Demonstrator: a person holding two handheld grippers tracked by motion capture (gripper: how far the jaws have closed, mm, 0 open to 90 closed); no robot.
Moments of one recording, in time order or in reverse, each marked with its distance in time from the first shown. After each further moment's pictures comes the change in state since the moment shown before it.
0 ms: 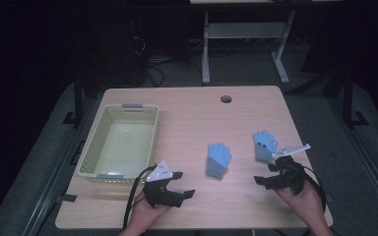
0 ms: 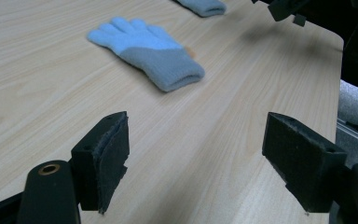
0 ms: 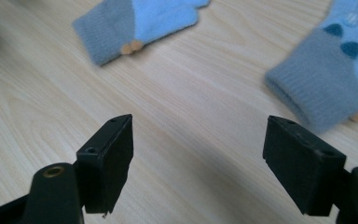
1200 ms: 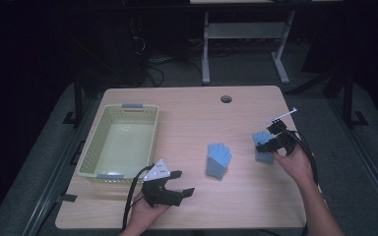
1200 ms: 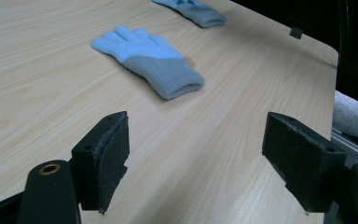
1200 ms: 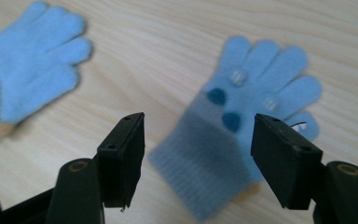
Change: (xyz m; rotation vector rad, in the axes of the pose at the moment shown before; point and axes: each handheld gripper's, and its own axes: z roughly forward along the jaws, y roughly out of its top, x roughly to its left) left arm 0.002 0.001 -0.004 -0.038 -0.005 -0.032; right arm -0.065 0.078 0.034 0.152 -0.143 0.116
